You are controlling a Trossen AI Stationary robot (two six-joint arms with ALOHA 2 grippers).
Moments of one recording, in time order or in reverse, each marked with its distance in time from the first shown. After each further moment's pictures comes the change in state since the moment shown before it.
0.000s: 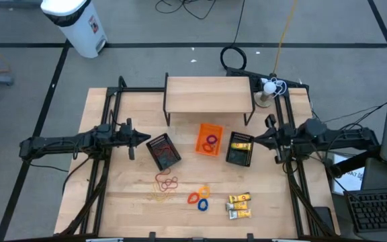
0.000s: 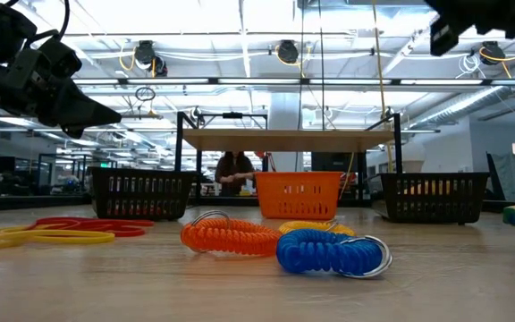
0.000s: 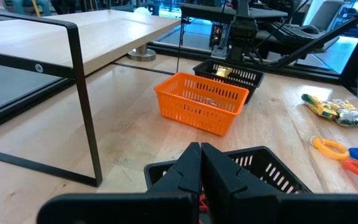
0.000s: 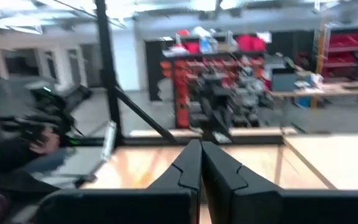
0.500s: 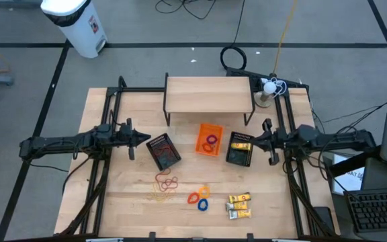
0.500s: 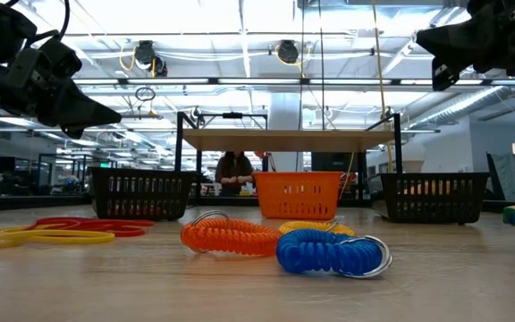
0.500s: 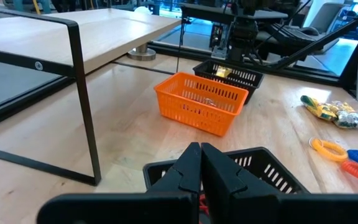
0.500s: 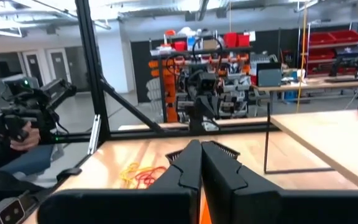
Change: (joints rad) left arm 0.000 0.000 0.000 0.000 0.000 -0.018; right arm 0.000 -0.088 -0.187 0.111 0.055 0.016
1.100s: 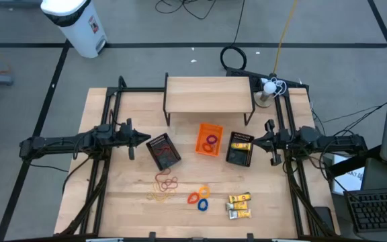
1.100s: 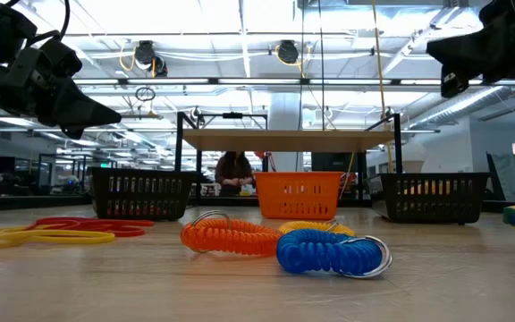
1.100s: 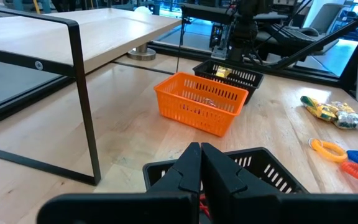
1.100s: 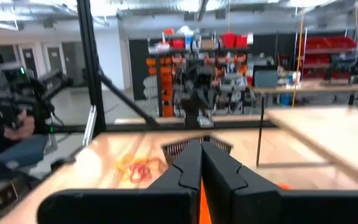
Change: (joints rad) left arm 0.000 0.000 0.000 0.000 0.000 0.001; right arm 0.000 -0.187 -0.061 -0.134 0.006 -0.040
